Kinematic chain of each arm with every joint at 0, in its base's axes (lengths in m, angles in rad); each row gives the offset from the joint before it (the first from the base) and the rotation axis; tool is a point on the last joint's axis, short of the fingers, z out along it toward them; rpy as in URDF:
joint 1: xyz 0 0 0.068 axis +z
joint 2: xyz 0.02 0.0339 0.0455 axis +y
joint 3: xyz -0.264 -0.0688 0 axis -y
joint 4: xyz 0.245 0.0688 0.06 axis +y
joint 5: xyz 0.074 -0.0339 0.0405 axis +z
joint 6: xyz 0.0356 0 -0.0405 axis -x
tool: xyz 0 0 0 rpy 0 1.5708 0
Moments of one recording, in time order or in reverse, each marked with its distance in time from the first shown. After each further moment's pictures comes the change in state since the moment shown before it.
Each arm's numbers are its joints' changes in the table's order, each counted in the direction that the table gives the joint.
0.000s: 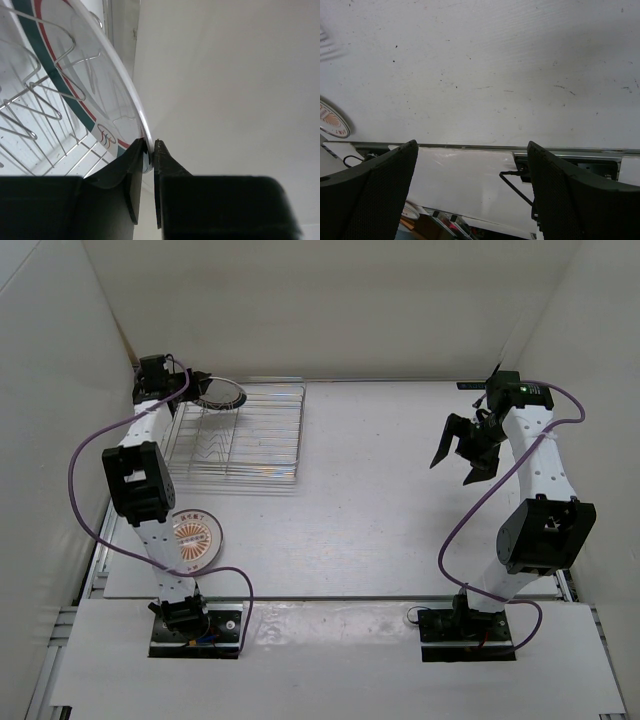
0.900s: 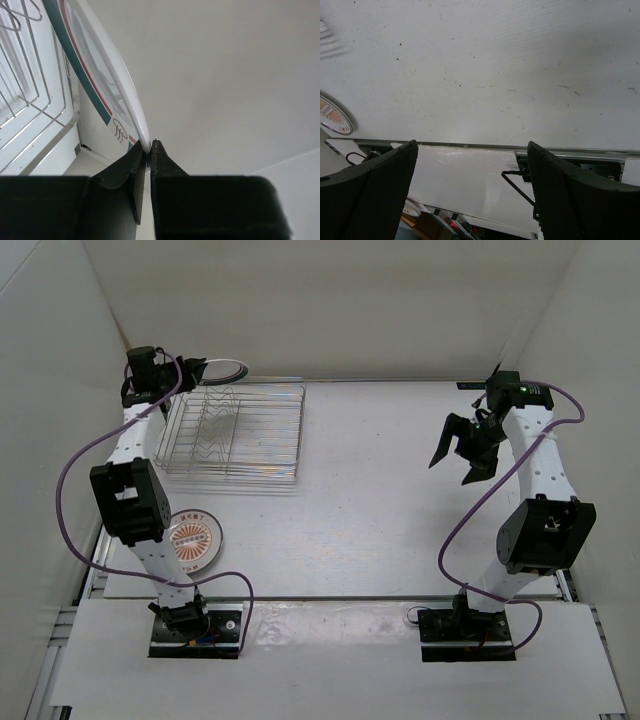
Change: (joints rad) left arm 0.000 -0.206 -0.116 -0.042 -0.029 0.143; right arm 0.000 0.000 0.000 0.000 0.018 0.001
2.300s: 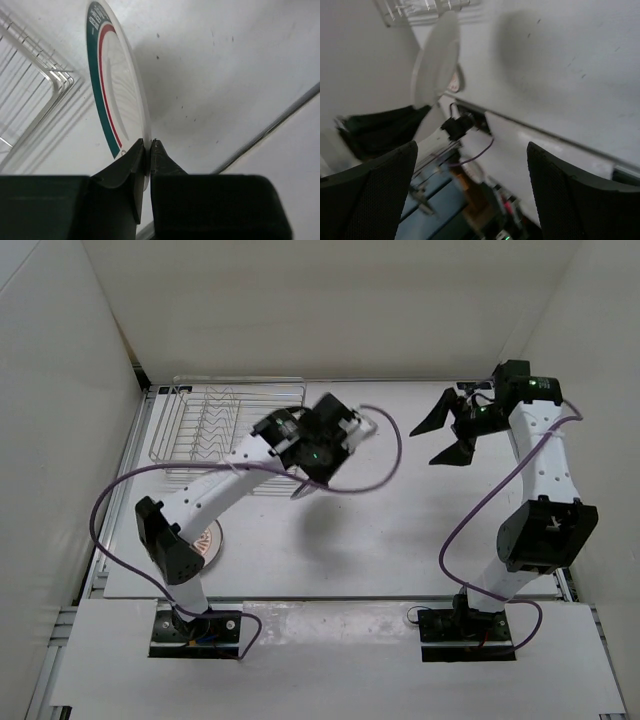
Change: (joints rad) left arm -0.964 -0.171 0.267 1.006 0.335 -1.721; right arm -0.018 0.013 0.146 -0.009 0.471 -0.114
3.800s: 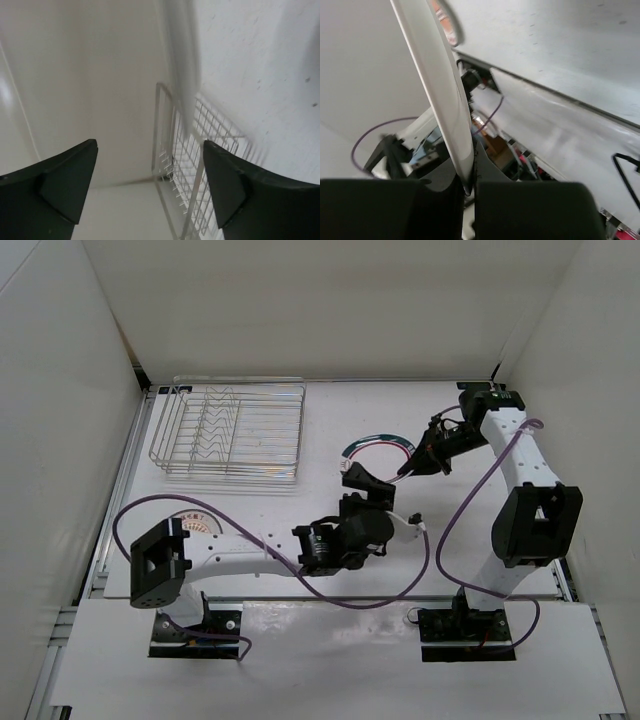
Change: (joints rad) left arm -0.558 -0.137 -0.718 -1.117 0.922 -1.116; right arm 0.113 0.039 -0.243 0.006 0.158 0.005
